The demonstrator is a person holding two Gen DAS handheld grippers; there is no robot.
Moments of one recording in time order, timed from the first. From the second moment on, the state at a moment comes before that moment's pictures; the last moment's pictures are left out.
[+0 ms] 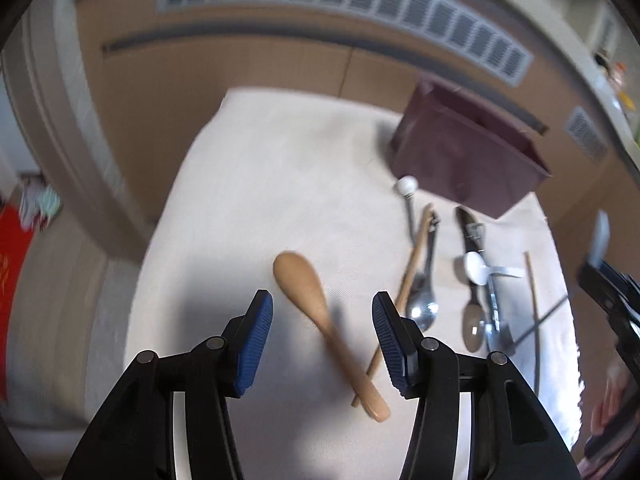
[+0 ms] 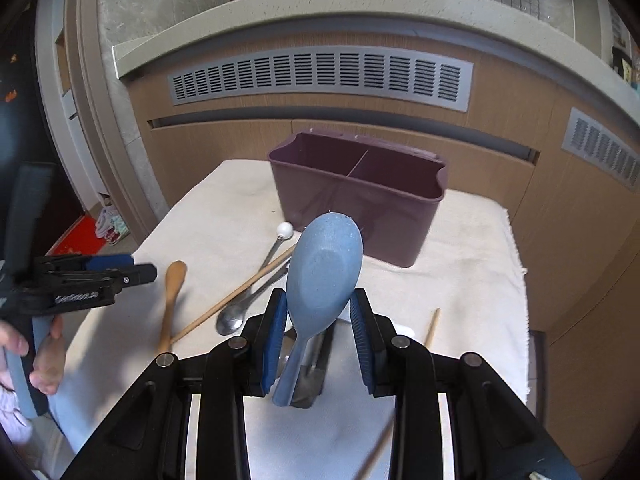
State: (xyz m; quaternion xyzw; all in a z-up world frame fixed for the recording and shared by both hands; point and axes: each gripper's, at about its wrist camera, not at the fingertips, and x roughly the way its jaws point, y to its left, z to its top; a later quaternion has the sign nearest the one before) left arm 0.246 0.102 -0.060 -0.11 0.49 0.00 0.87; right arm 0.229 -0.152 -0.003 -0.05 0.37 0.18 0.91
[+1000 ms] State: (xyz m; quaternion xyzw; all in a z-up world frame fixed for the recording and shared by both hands) left arm 0.241 0.031 0.123 -0.03 0.20 -0.14 0.97; right arm 0.236 -0.174 0.110 -0.06 0.24 0.16 0.96
